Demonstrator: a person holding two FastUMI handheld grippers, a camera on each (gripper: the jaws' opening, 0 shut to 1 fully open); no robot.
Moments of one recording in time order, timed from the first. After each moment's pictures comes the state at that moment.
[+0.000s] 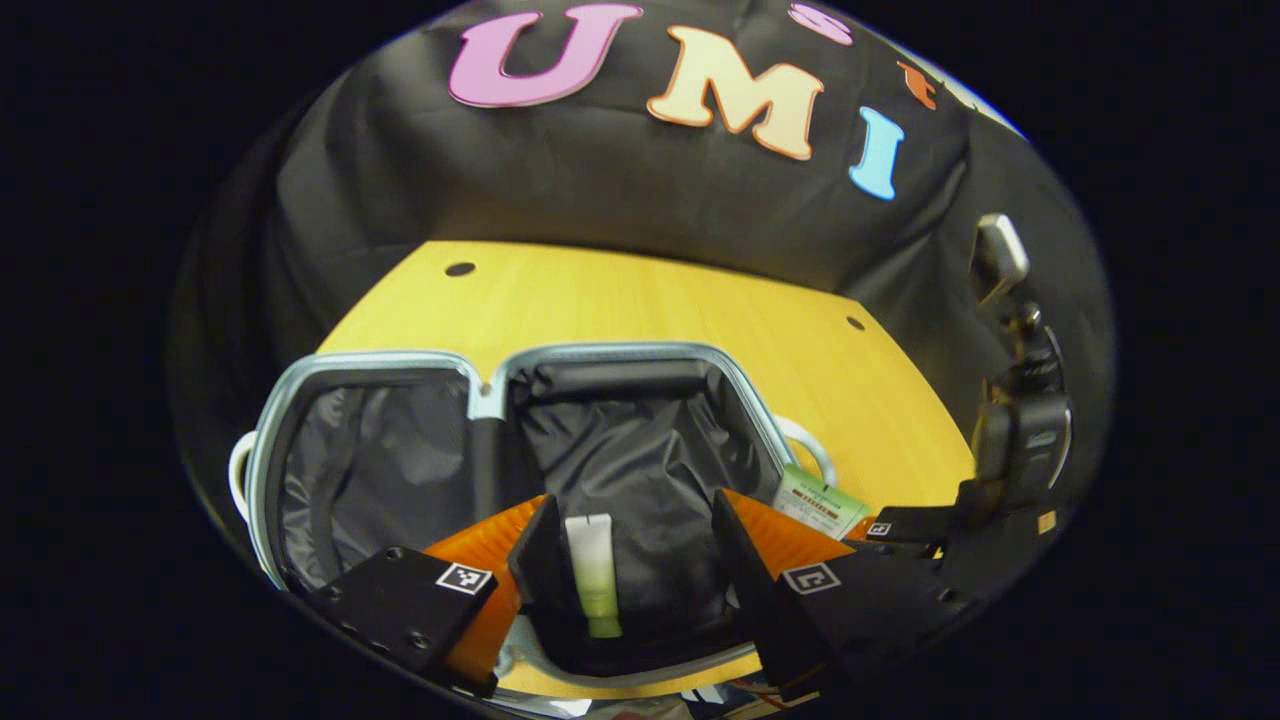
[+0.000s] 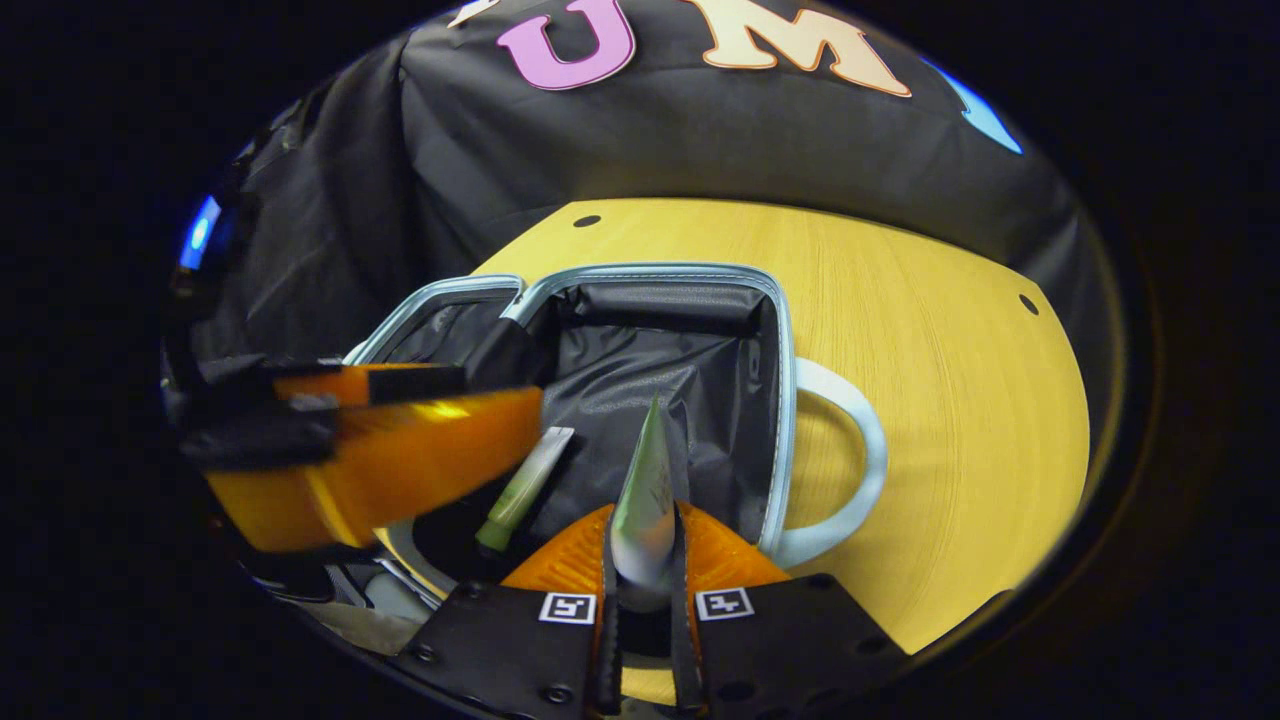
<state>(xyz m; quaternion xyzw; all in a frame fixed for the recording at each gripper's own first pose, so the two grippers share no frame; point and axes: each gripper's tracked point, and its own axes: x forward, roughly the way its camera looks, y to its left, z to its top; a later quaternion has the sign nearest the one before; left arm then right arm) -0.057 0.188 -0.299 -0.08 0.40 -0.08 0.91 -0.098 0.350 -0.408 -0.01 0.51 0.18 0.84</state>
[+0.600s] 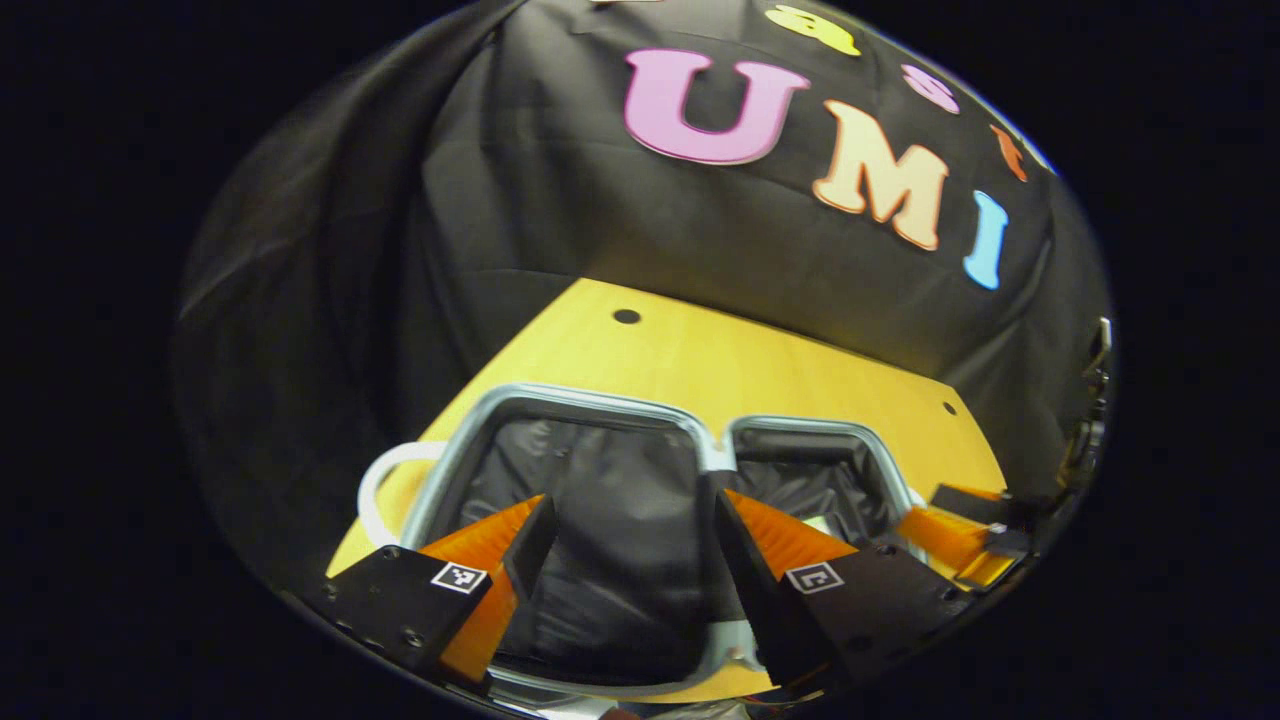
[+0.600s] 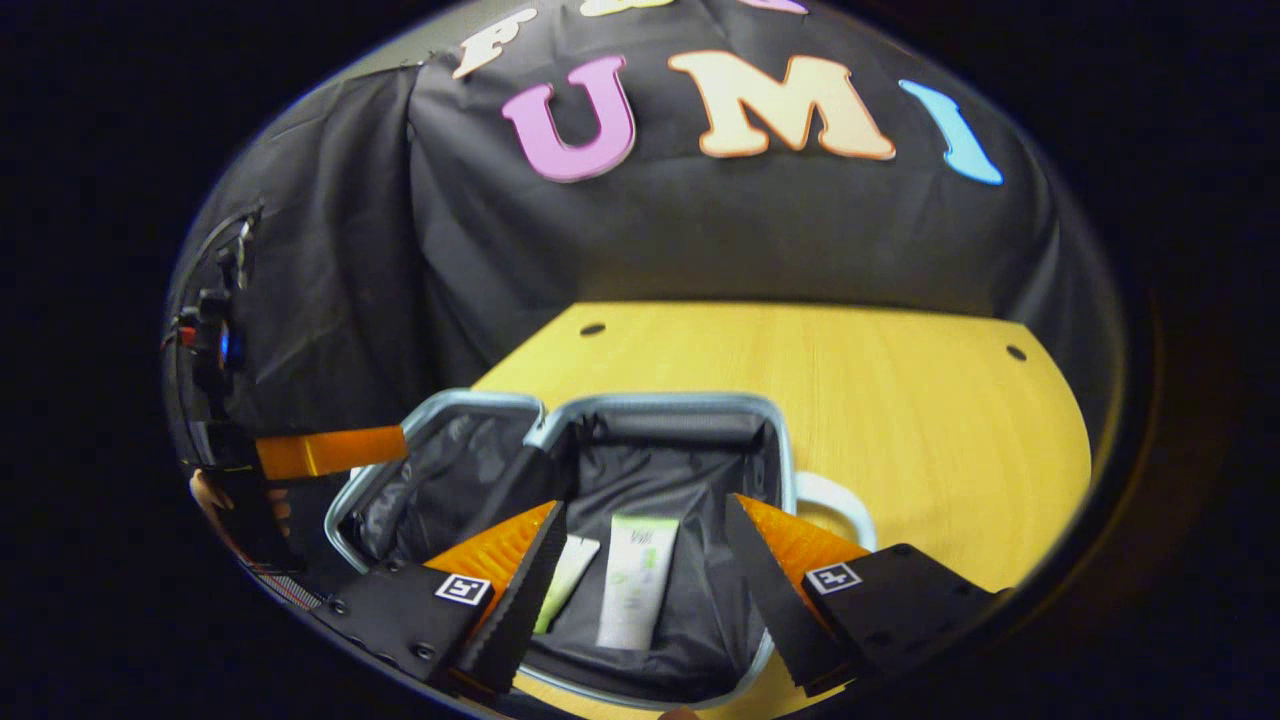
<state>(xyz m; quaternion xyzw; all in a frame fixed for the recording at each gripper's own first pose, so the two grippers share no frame) -0.061 0.370 -0.274 -0.10 0.35 0.08 0.93 -0.036 0.371 -0.322 0.03 0.34 0.18 0.92</state>
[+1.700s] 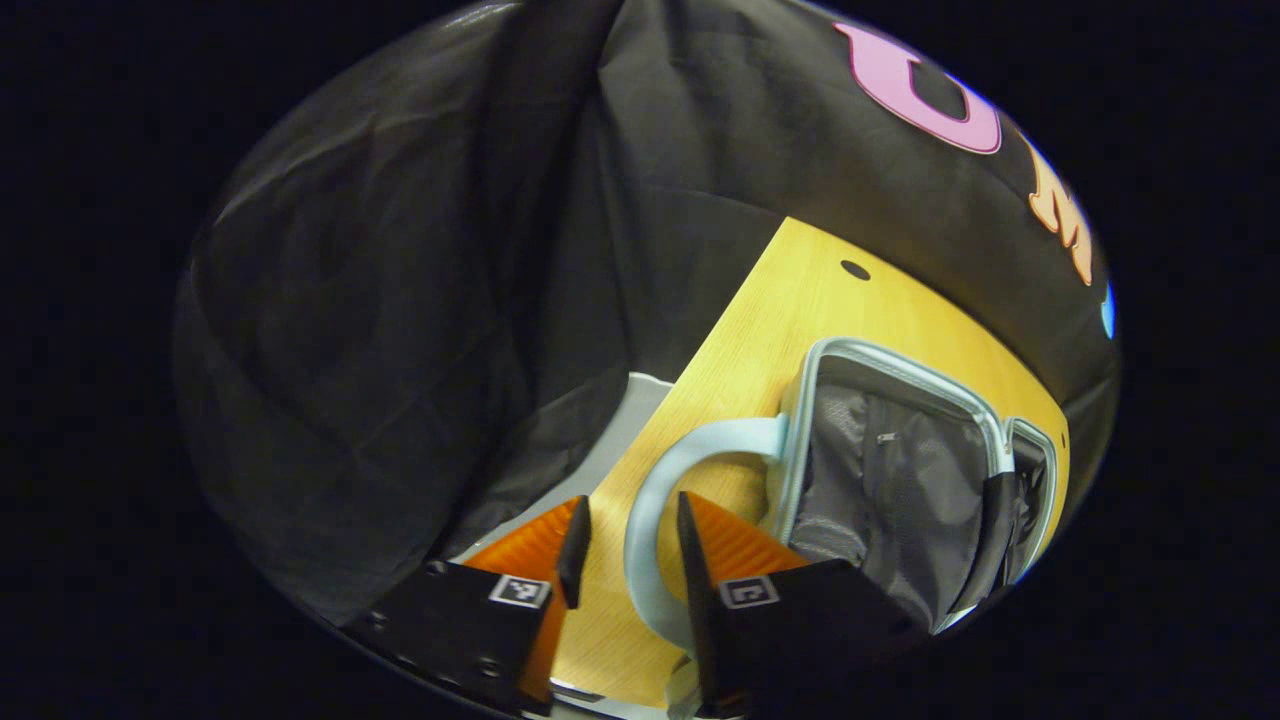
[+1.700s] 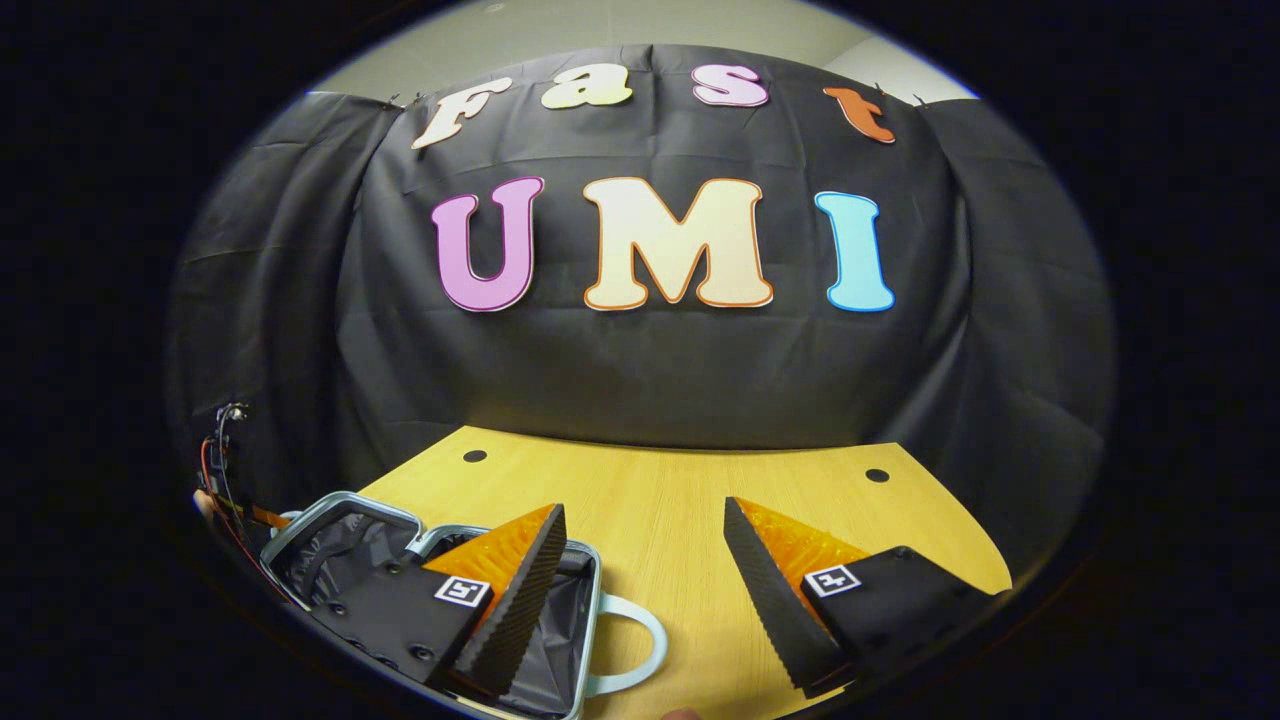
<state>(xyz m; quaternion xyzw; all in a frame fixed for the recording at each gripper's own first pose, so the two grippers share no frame) -0.084 0.543 -0.400 -0.13 0.46 0.23 0.85 0.018 0.251 -0.223 -0.02 0.20 0.05 0.98</state>
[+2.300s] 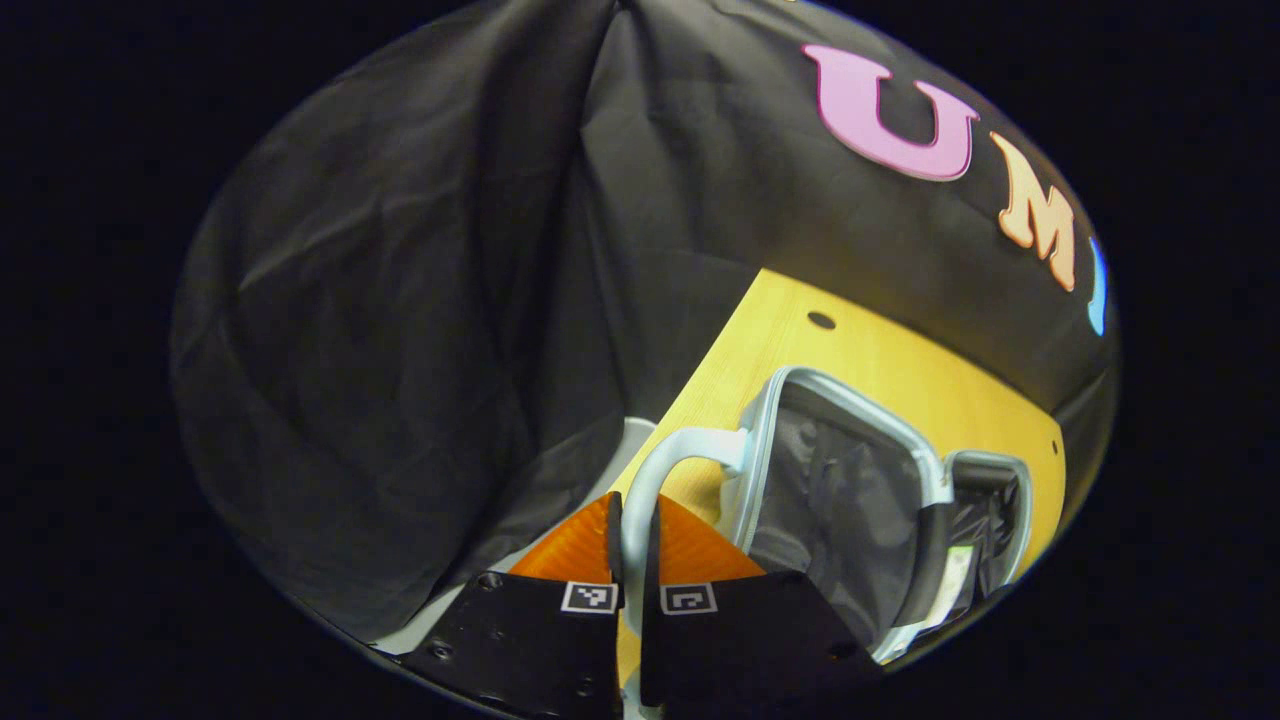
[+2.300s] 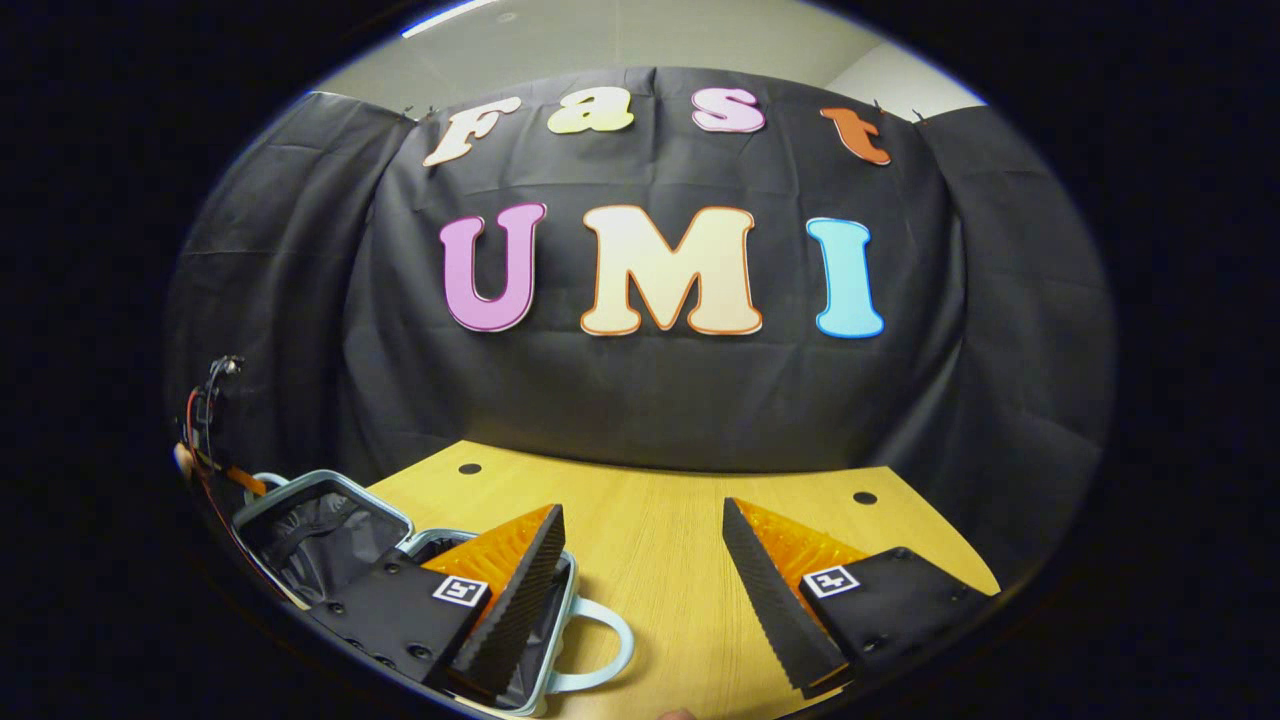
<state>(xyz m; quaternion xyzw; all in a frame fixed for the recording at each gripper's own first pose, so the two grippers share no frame) -0.065 0.512 -0.282 -0.09 0.37 0.22 0.90 0.012 0.230 -0.206 -0.02 0.15 0.08 0.99</state>
